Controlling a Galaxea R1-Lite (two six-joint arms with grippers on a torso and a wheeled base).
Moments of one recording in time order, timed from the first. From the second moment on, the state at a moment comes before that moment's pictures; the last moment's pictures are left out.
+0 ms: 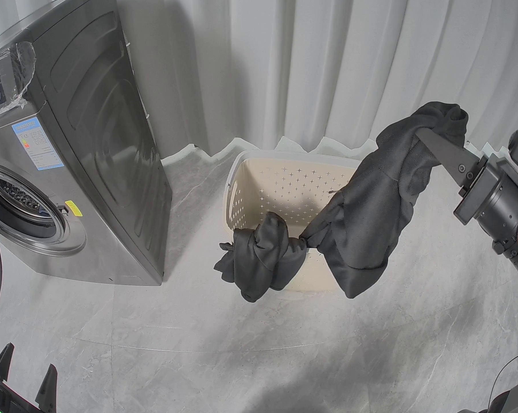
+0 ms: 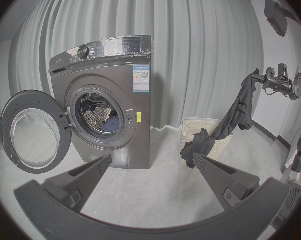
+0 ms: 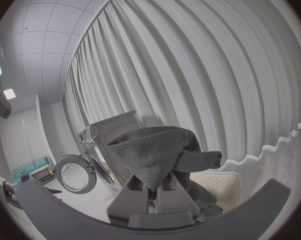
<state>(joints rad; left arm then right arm) 0.00 0.02 -0.02 0.01 0.00 -0.03 0.70 1.32 -0.57 -1.11 -0.05 0.13</state>
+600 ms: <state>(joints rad) 0.00 0.02 -0.02 0.01 0.00 -0.03 0.70 1.33 -0.56 -1.11 -0.05 0.13</state>
